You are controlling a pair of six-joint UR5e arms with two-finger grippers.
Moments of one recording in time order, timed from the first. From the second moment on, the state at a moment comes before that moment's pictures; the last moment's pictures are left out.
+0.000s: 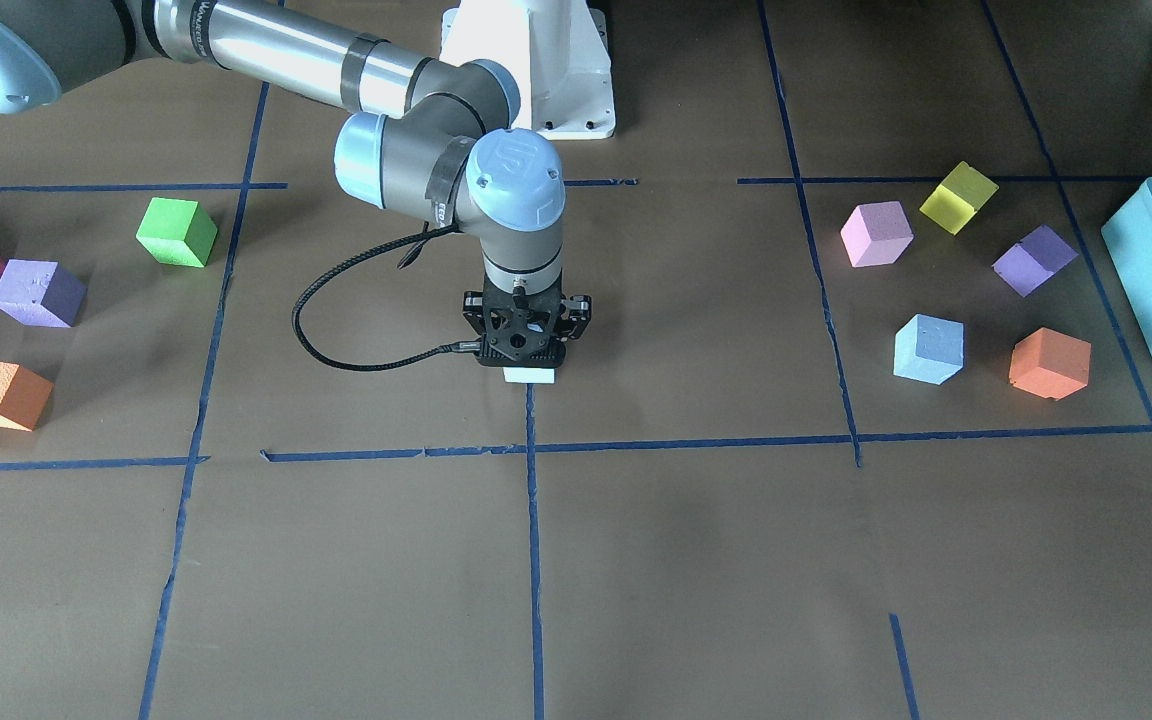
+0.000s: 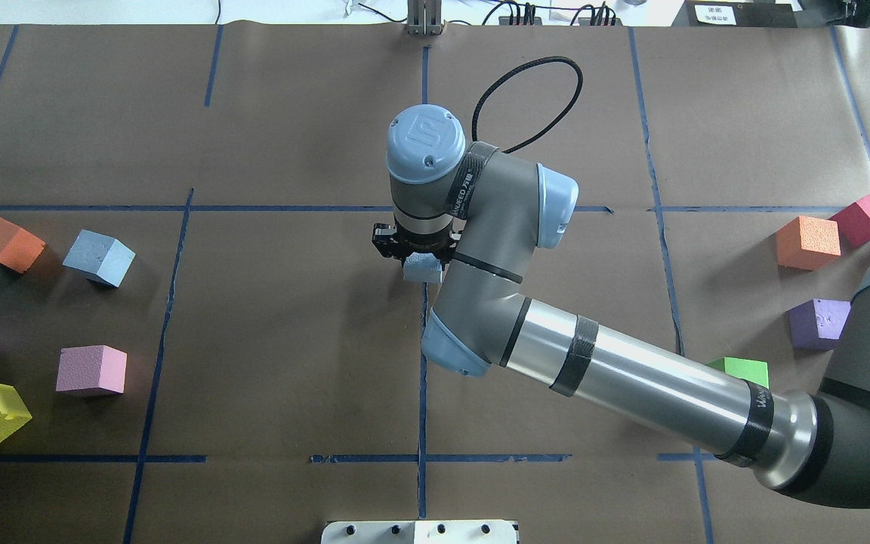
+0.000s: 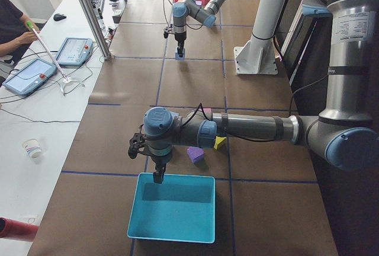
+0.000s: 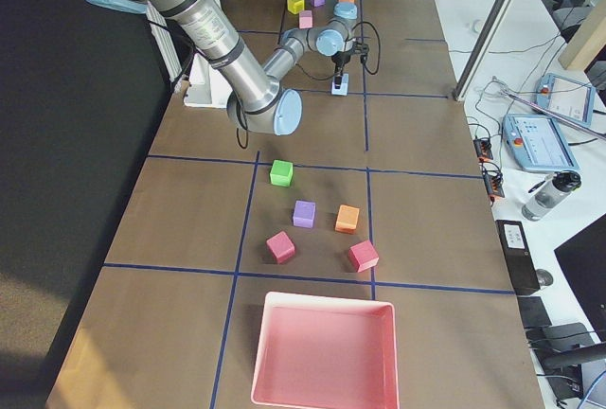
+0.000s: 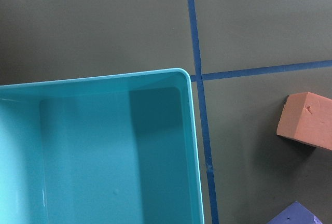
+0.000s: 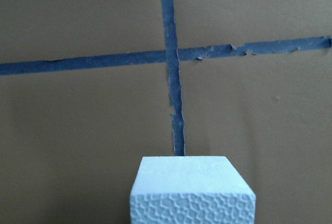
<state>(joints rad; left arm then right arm) -1.57 -1.53 -1.65 -1.62 -2.32 0.05 0.54 -0.64 1.29 -1.52 1.95 1.26</state>
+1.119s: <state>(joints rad) -1.57 -1.54 -1.69 -1.62 -2.32 0.05 0.57 -0.64 1.33 -1.53 1.96 1.25</state>
